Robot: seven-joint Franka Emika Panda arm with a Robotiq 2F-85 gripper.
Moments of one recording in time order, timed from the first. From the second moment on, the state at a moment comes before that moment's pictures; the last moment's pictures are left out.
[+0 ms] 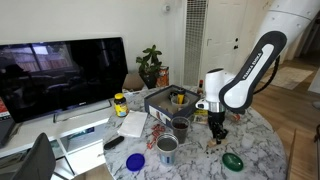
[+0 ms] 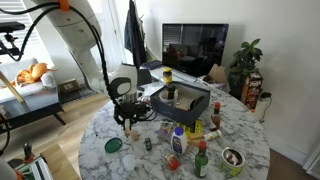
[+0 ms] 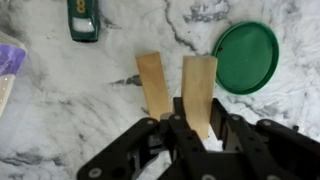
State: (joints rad) arm -0.10 0.39 0.26 -2.45 -0.06 2.66 -0.78
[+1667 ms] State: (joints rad) arm -0.09 0.47 0.21 -2.43 -0.17 2.80 -0.89
